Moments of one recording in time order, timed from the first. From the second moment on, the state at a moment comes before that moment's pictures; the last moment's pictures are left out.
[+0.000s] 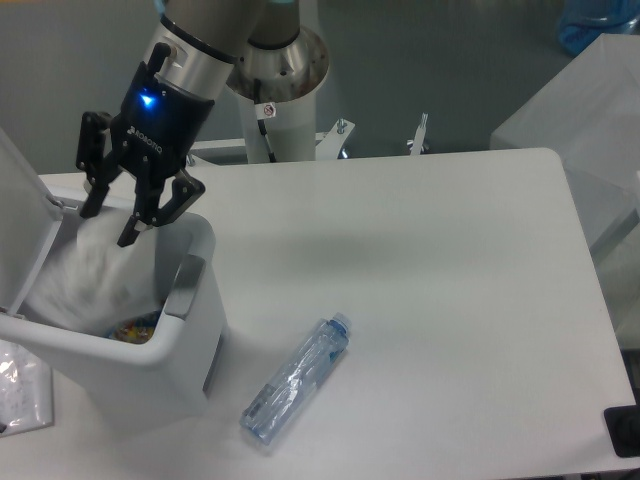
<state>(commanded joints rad) 2.29 -1.60 -1.64 -0.96 0.88 0.68</state>
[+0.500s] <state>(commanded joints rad) 2.55 -1.78 -1.62 -0.96 0.88 0.68</state>
